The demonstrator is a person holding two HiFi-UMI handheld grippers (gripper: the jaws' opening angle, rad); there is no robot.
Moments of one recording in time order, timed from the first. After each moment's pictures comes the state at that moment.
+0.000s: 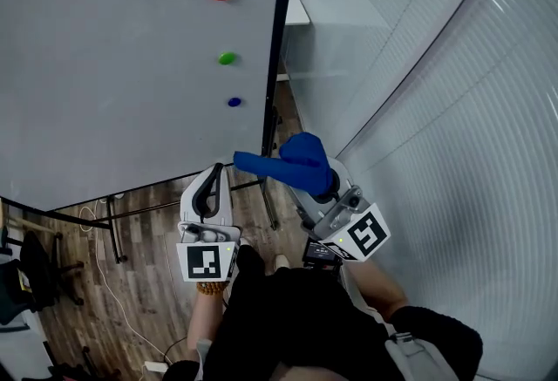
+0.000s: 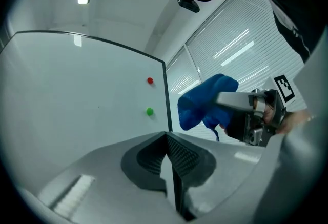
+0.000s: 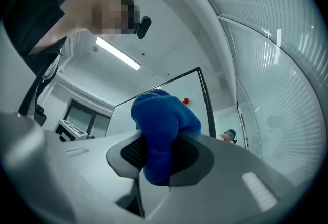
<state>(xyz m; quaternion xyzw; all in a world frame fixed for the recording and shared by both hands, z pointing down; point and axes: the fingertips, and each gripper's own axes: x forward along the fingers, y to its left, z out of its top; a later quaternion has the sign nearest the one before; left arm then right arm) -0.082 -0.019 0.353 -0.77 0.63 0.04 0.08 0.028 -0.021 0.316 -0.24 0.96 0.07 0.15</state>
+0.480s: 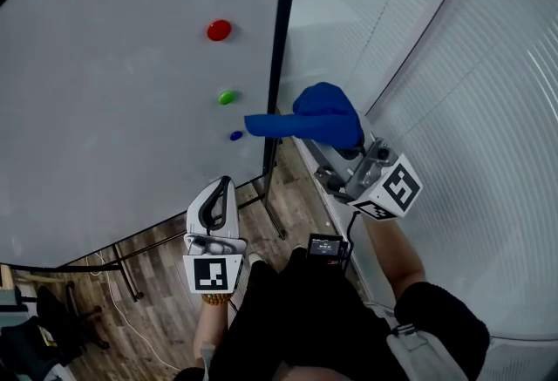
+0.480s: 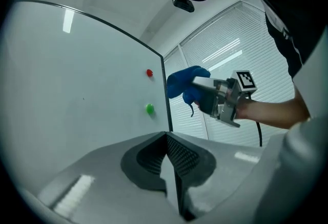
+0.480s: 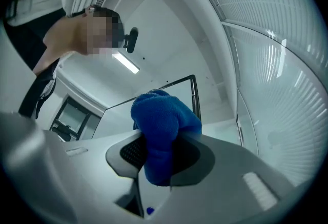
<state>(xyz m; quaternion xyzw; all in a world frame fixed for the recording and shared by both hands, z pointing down) -0.106 -0.074 0.360 -0.83 0.55 0.04 0.07 0.019 -0.116 0.238 -0.25 0.94 0.11 0.19</state>
